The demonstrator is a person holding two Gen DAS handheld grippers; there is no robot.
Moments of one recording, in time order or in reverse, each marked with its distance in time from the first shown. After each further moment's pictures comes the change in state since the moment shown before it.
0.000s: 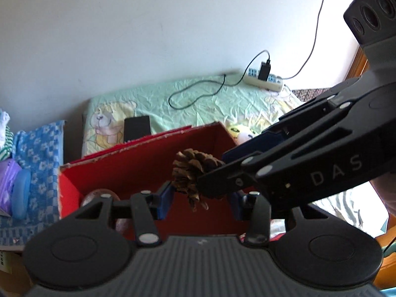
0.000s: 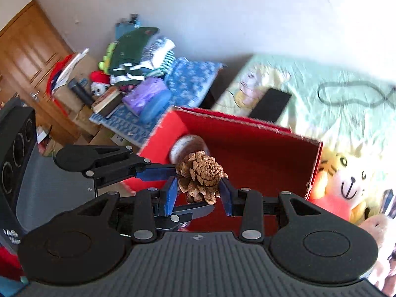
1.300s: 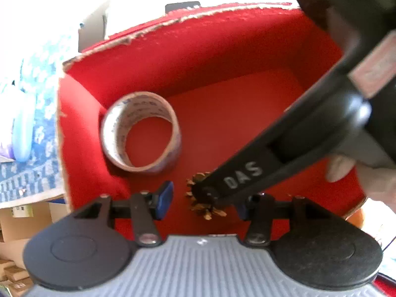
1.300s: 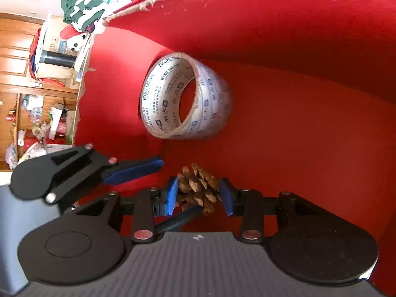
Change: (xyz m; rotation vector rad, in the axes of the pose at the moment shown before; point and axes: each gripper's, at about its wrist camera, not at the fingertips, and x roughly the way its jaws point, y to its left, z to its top) left arm 0.095 0.091 -0.043 -0.087 0.449 0.135; right arm 0.180 -0.032 -0.009 0.266 0.477 0.202
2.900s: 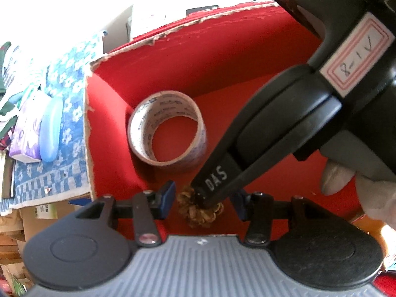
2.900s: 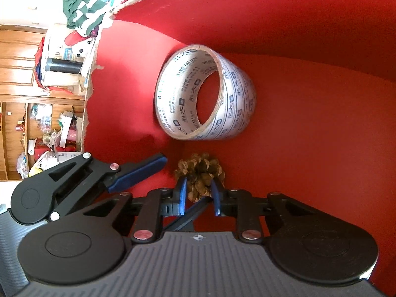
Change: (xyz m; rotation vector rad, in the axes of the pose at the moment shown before) left arm -0.008 0.004 0.005 0.065 -0.038 0.136; right arm 0.010 0.016 0.002 0.047 -0.019 0.042
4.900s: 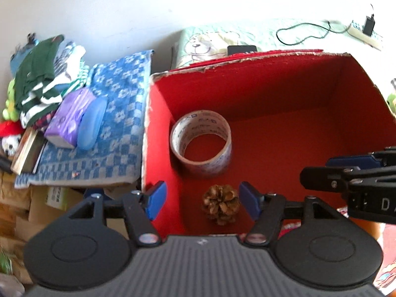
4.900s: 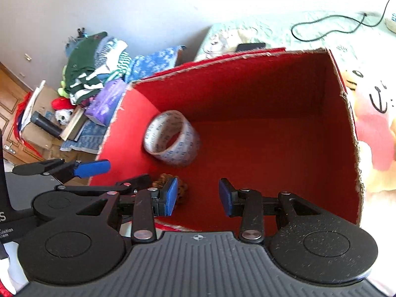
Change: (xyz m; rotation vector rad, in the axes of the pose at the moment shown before) left arm -0.040 -0.008 -0.044 -0.171 -0.173 0.121; right arm -0.087 0.011 -0.126 -0.050 -0.575 -0.248
